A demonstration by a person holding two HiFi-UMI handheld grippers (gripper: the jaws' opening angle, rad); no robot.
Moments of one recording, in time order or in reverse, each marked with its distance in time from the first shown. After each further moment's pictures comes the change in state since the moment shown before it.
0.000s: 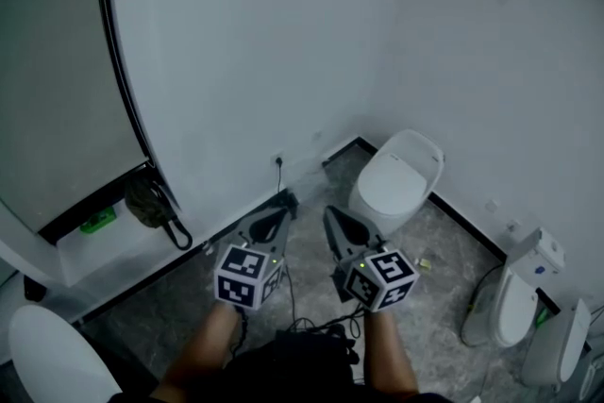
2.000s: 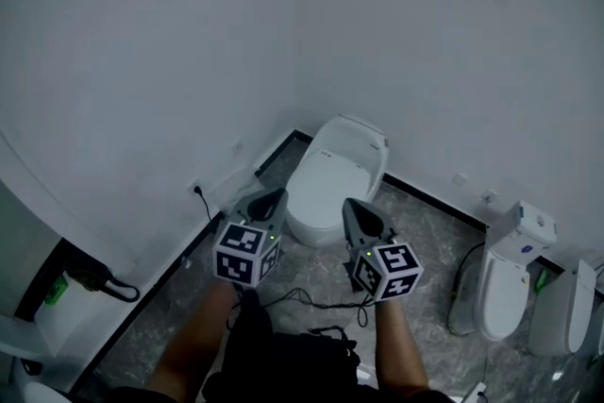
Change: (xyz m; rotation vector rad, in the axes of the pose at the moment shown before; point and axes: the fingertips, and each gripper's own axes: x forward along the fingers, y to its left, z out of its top) left arm 0.336 -0.157 0.047 0.110 0.058 -0.210; right arm -0.094 -0.377 0.027 -0.002 0.008 -0.402
